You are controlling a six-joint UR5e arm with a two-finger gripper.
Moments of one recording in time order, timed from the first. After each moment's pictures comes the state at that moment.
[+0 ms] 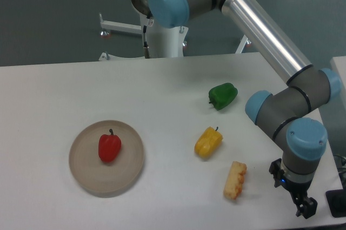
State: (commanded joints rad) arm 2.37 -2.64 -0.55 -1.25 1.58 1.66
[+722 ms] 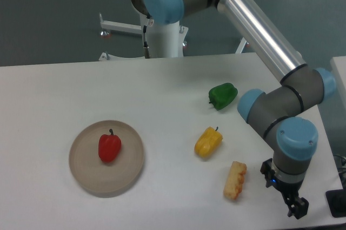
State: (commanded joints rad) arm 2.34 -2.51 -0.67 -1.31 1.53 1.53
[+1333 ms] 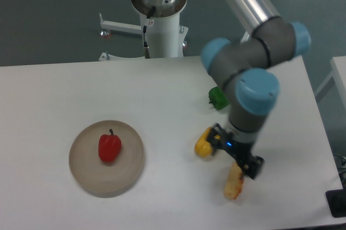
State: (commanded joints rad) arm 2.20 -2.14 -1.06 -1.42 1.43 0.94
